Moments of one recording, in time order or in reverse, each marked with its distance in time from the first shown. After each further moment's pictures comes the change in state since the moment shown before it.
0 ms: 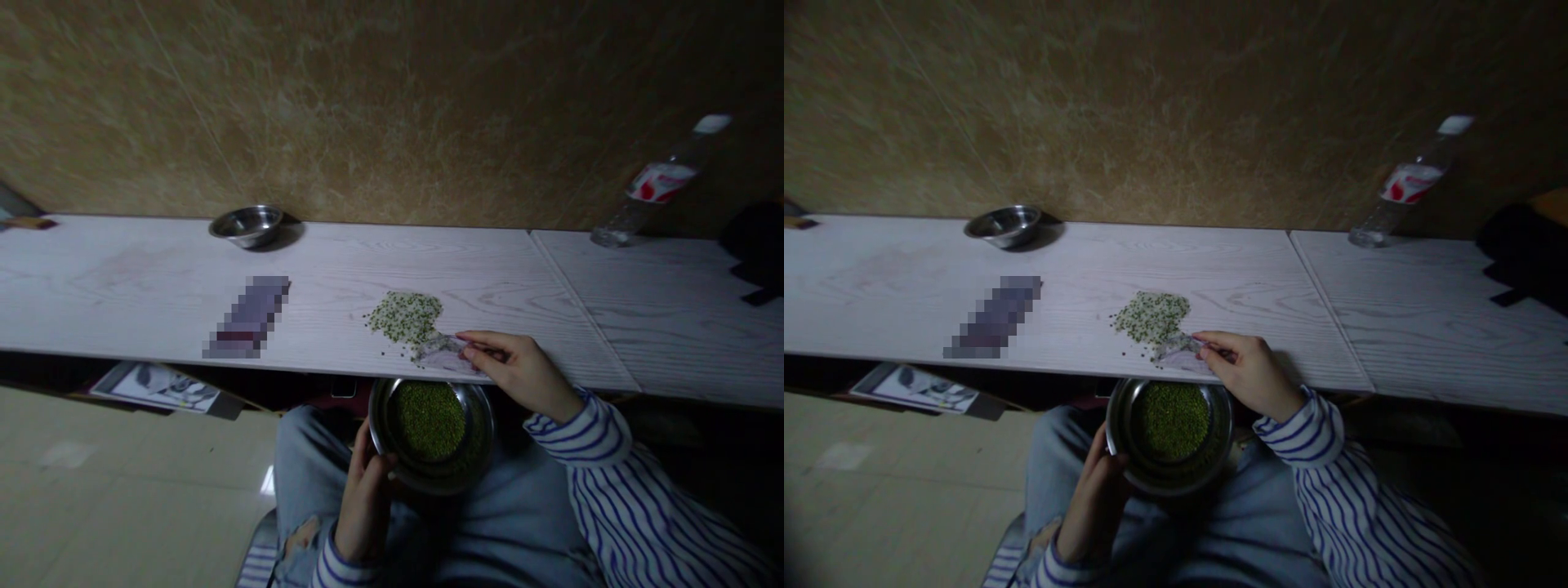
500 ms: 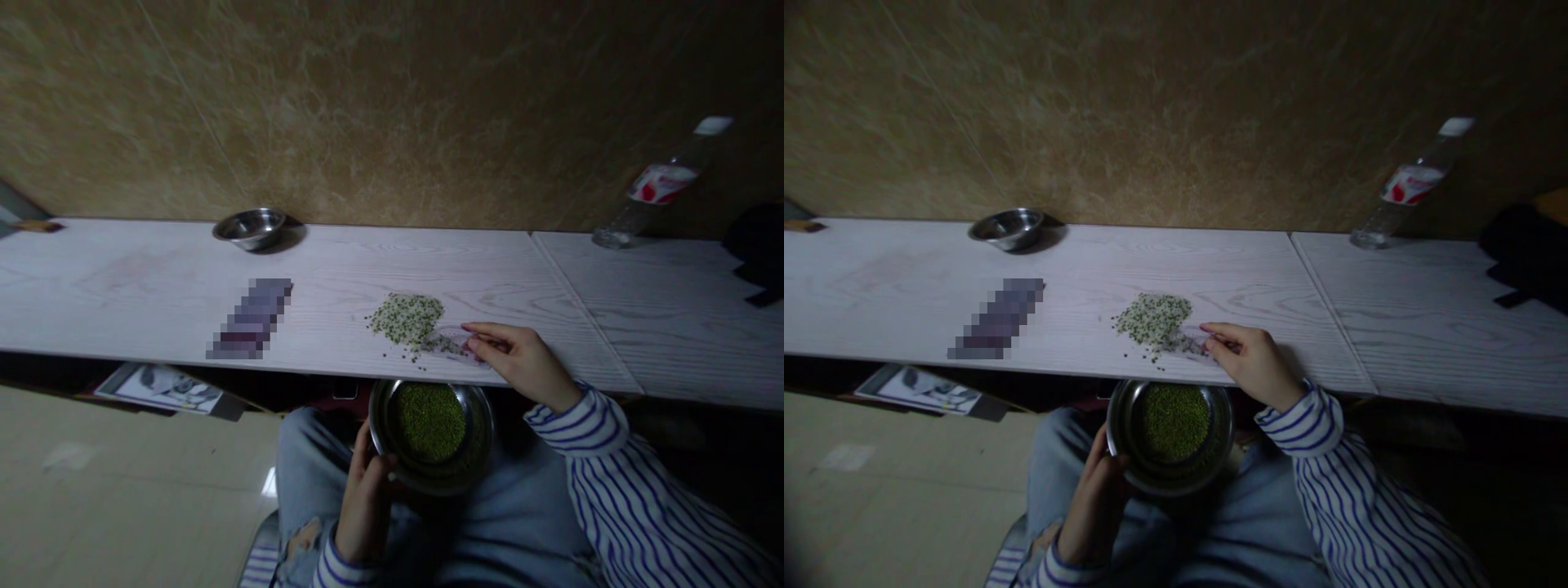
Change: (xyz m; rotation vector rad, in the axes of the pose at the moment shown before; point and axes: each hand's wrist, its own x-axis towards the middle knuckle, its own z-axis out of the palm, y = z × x) left_hand -0.001 0.003 0.003 0.022 0.004 0.020; right_hand 0.010 0.008 -0.002 0.044 0.024 0.019
